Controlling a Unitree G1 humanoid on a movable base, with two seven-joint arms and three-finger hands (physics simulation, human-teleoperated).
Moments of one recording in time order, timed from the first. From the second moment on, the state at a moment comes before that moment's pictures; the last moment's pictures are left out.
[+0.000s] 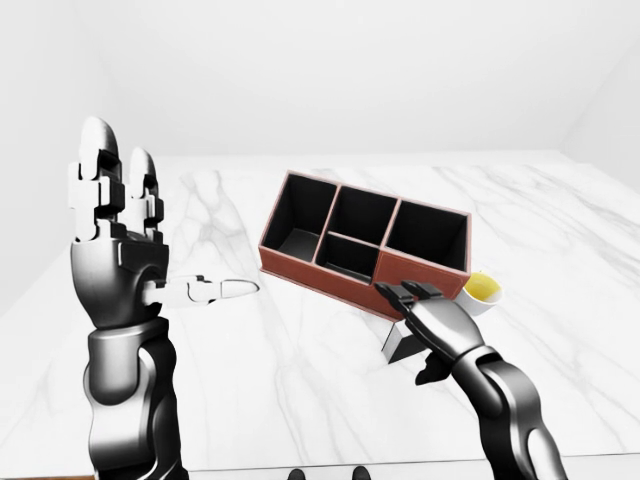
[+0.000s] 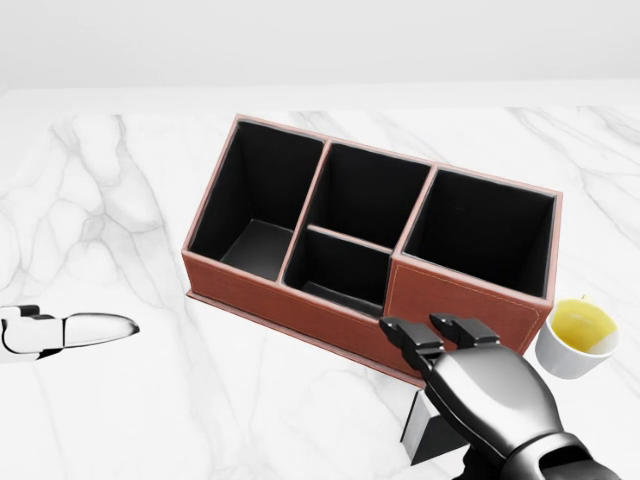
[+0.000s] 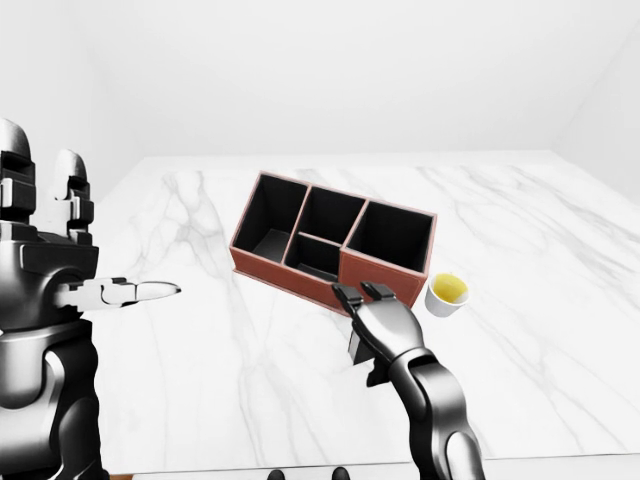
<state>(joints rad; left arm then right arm) -0.12 0.12 0.25 -0.65 -0.15 0.09 -0.06 0.15 -0.14 0.00 -0.50 -1.14 -0.09 0.62</state>
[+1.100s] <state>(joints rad) -0.13 0.13 0.25 -0.64 -0.16 0.09 -0.04 0.14 -0.17 0.01 -0.33 -1.29 -0.09 0.48</state>
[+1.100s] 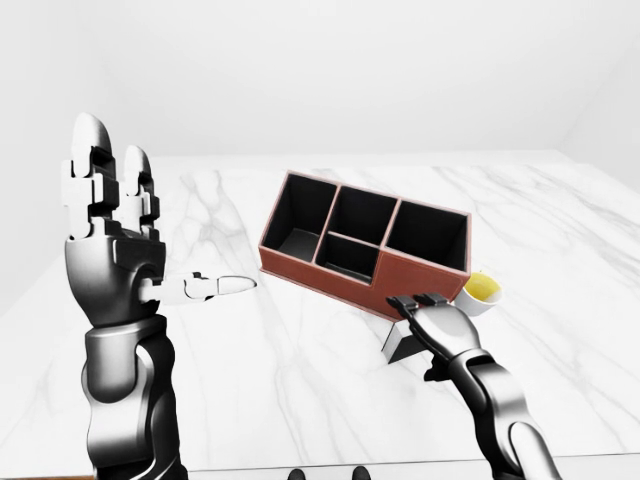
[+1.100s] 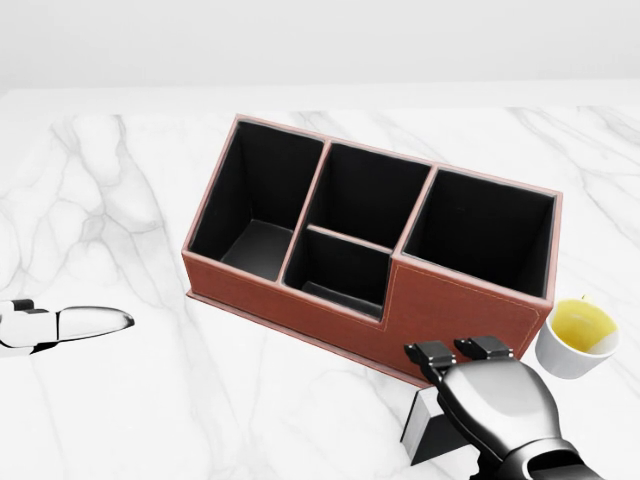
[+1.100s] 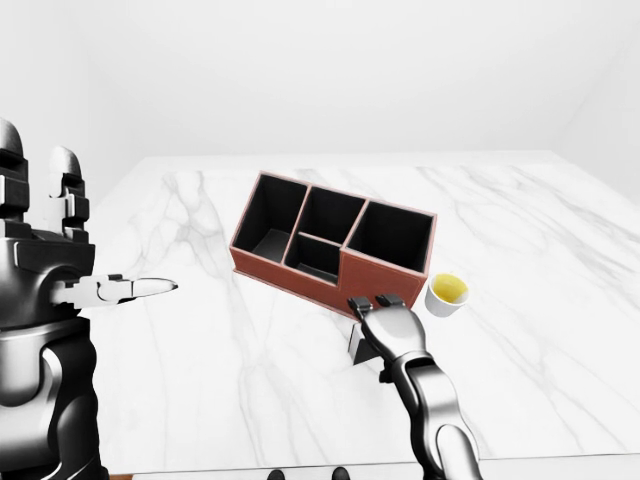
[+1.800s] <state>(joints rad) -0.13 0.13 0.25 -0.64 -0.17 0.09 -0.03 0.15 -0.19 0.05 -0.22 -1.39 -0.09 0.38</state>
